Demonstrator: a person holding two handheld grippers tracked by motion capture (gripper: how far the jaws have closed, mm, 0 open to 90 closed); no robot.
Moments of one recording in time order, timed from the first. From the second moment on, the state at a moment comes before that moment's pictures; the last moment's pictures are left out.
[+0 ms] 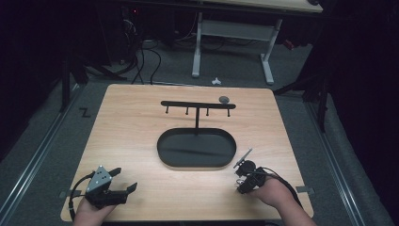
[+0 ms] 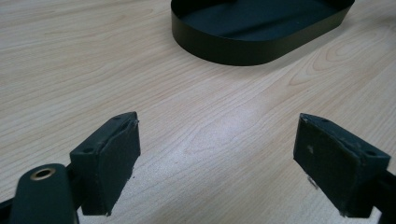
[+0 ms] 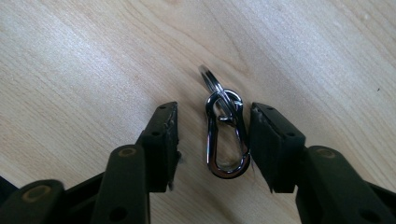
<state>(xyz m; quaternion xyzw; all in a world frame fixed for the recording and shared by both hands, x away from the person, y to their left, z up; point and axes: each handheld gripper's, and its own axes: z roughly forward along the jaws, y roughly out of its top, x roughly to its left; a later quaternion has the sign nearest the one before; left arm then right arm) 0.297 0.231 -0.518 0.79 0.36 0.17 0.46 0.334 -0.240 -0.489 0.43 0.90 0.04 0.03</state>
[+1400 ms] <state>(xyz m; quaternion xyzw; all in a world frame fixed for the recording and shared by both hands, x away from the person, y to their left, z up) 0.297 0.229 -0.519 0.79 0.36 0.17 0.46 0.329 -0.238 -0.488 0.41 0.91 0.03 0.02</state>
